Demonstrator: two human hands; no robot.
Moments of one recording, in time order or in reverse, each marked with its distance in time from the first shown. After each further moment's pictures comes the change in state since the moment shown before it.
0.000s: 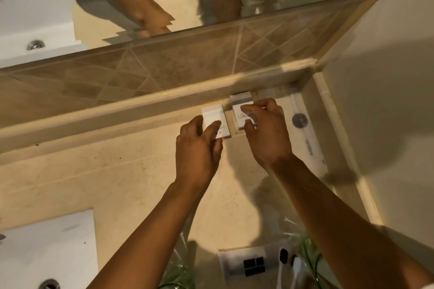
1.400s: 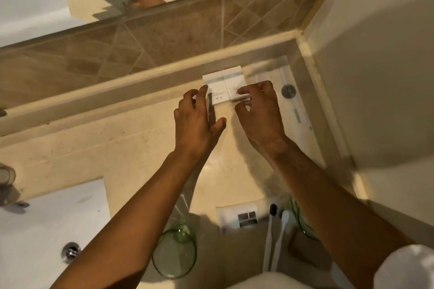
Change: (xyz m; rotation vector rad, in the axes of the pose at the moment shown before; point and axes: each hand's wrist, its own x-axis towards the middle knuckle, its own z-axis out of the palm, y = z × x) left_hand -0.008 0.020 -0.018 -0.017 -0.063 -0.027; right_hand -0.035 0.002 -0.001 0.160 0.066 0.027
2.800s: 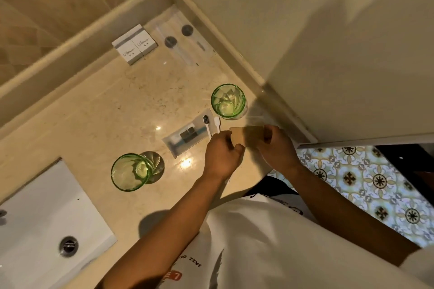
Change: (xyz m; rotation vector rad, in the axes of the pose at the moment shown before) left_hand -0.279 0.127 0.066 -0.277 -0.554 -0.072; right_hand -0.330 0.161 -0.093 0.216 0.038 0.623
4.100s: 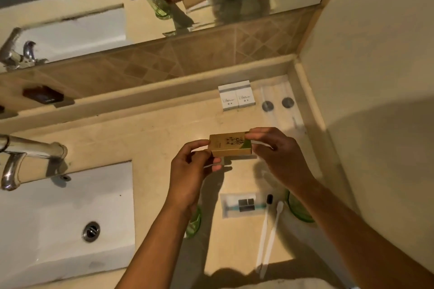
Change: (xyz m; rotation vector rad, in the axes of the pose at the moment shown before) left_hand 0.026 -0.018 -0.210 -1.113 0.554 -0.207; right_hand 0.073 -0.248 0.061 0.157 -0.438 -0.705
